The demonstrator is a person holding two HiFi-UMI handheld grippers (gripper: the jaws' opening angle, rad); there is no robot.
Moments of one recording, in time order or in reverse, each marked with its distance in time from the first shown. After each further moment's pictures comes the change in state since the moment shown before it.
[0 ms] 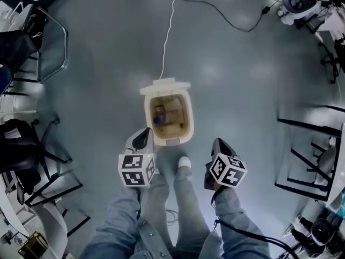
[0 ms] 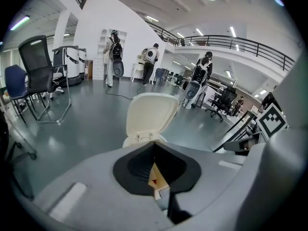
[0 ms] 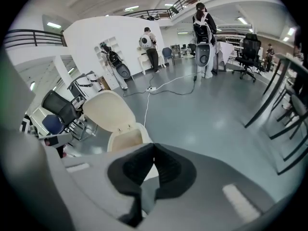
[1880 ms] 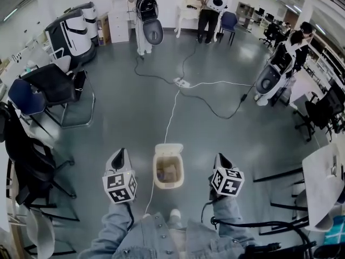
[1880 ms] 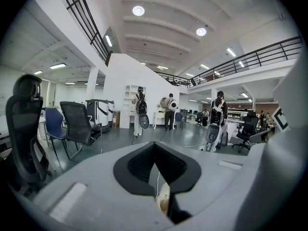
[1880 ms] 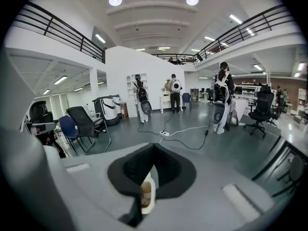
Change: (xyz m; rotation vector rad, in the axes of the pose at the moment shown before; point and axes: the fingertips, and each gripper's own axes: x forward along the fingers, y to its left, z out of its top) left arm -0.335 0.024 0.209 0.009 -0.551 0.302; right arm -0.290 0.102 0.200 -0.304 -0.444 0.082
